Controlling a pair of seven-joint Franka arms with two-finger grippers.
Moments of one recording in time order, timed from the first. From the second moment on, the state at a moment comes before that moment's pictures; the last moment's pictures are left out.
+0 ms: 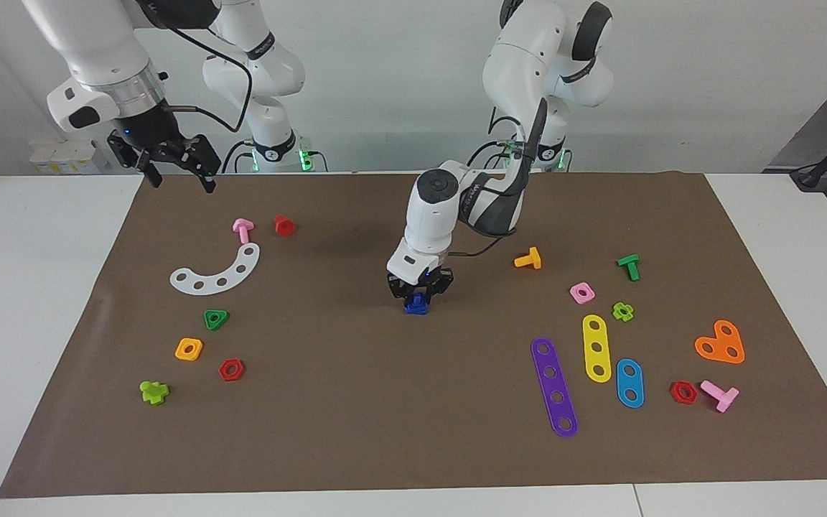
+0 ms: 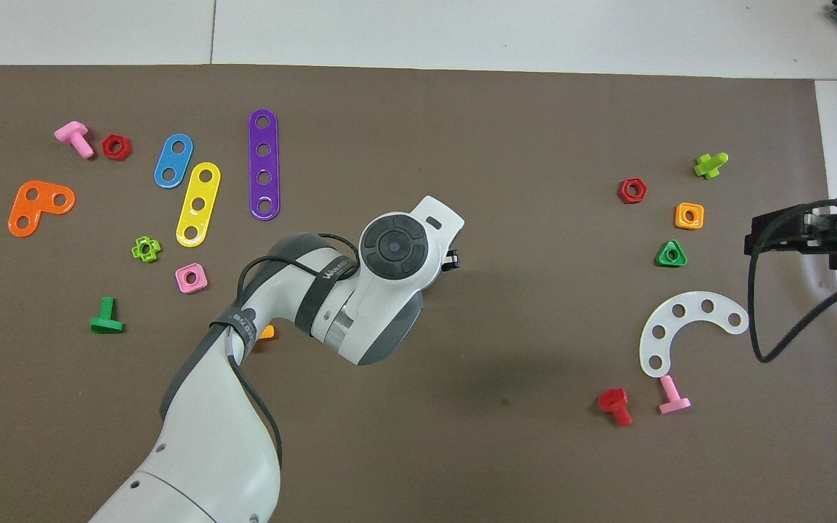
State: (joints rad) left arm -0.70 0.50 0.00 -1.72 -0.05 2.34 -0.74; right arm 0.01 -0.05 0.00 -1.60 0.02 1.54 0.19
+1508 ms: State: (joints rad) left arm -0.70 0.51 0.02 -1.55 -0.07 2.09 -0.75; right arm 0.01 -0.05 0.00 -1.60 0.02 1.54 0.19
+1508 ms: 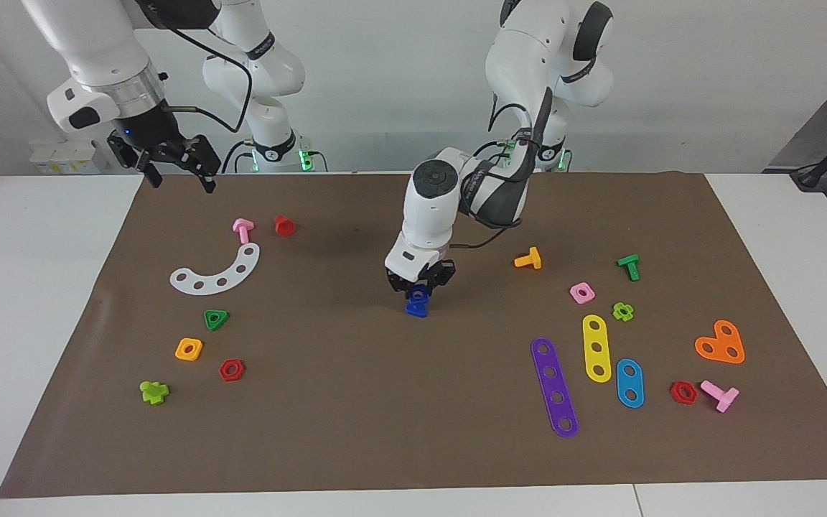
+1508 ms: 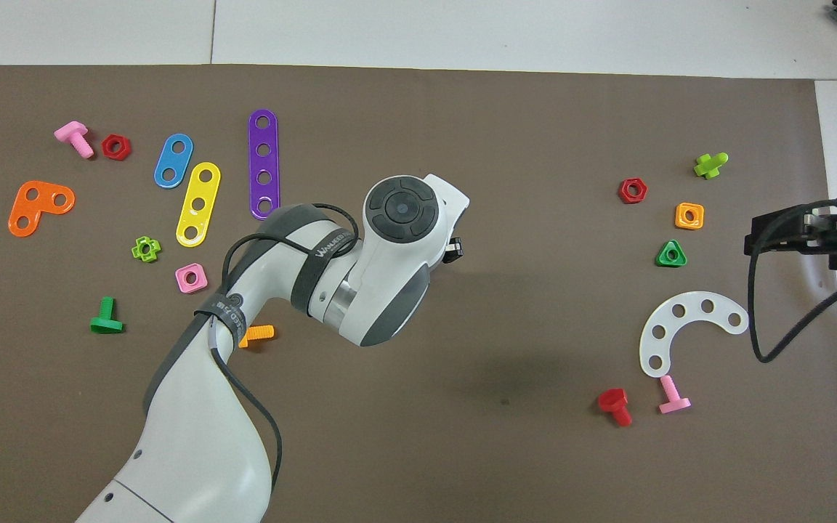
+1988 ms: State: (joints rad) left arm -0.56 0.52 0.02 -1.45 -0.10 2.00 -0.65; right arm 0.01 -0.05 0.00 -1.60 0.02 1.55 0.19
